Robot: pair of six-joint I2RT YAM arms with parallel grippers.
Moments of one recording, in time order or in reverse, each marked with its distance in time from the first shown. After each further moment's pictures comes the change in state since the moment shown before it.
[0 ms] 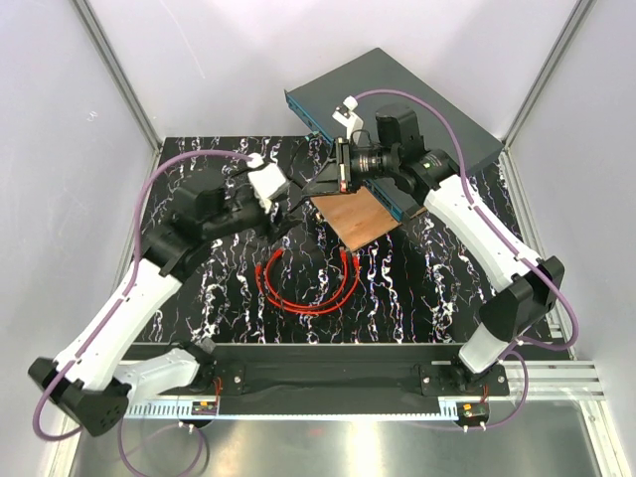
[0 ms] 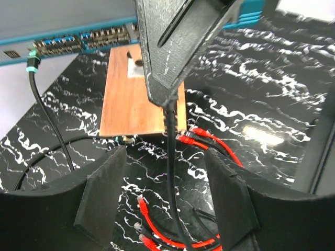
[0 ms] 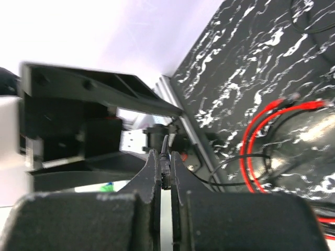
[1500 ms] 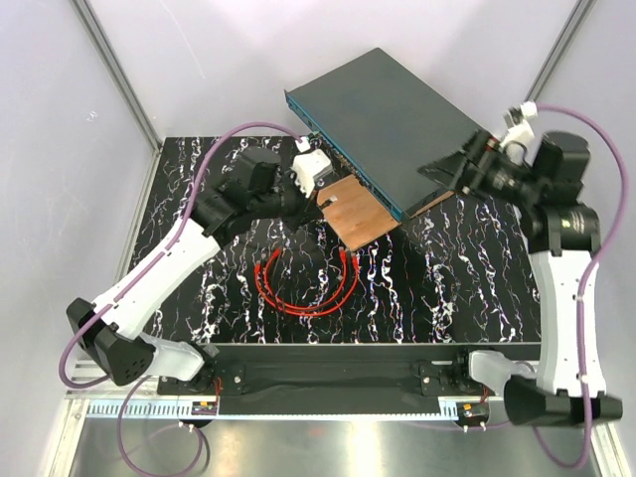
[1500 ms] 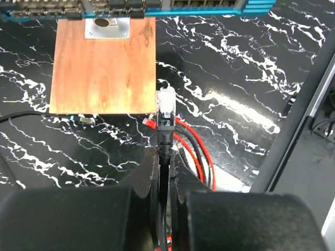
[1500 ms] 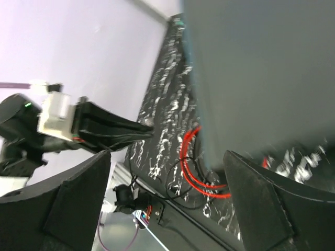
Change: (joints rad) left arm -0.124 0.314 0.246 -0.195 -0.102 -0.127; right arm -0.573 -0.518 -0.227 -0.168 0.060 0.004
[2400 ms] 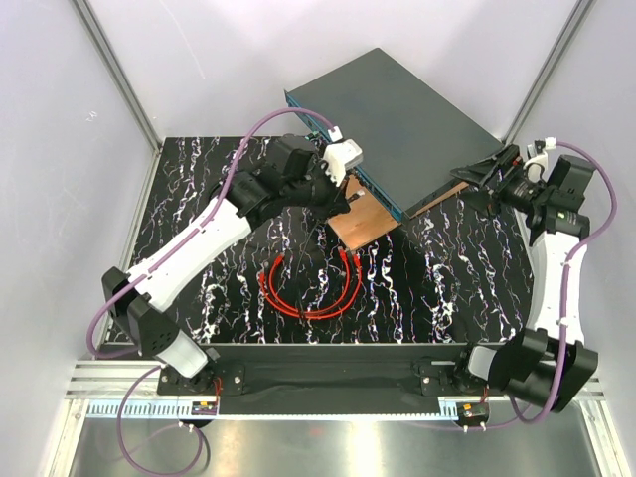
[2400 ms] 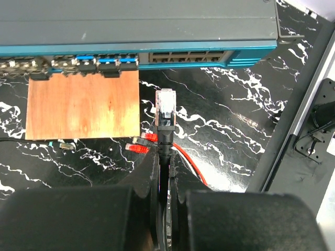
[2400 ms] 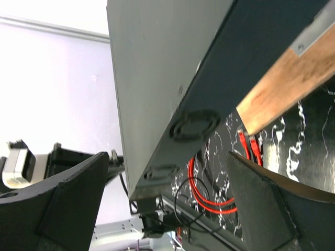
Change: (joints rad) left arm -0.081 0.208 0.194 -0.001 -0.012 -0.069; right arm -0.367 0.070 -0.354 0.237 -0.216 0.154
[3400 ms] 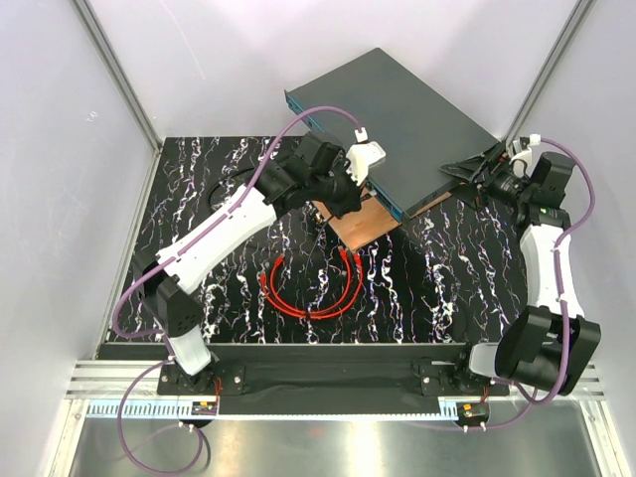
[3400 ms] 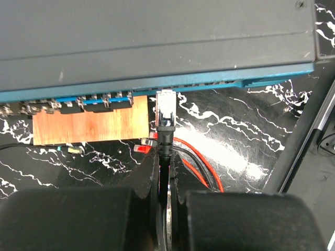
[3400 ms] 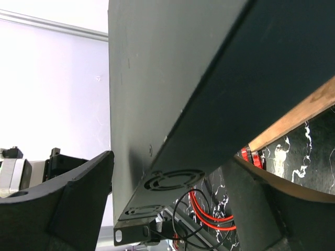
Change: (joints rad) left arm -0.046 0.177 0.191 -0.114 -0.070 0.072; right arm 0.071 0.096 -0.078 0.279 0.013 0.100
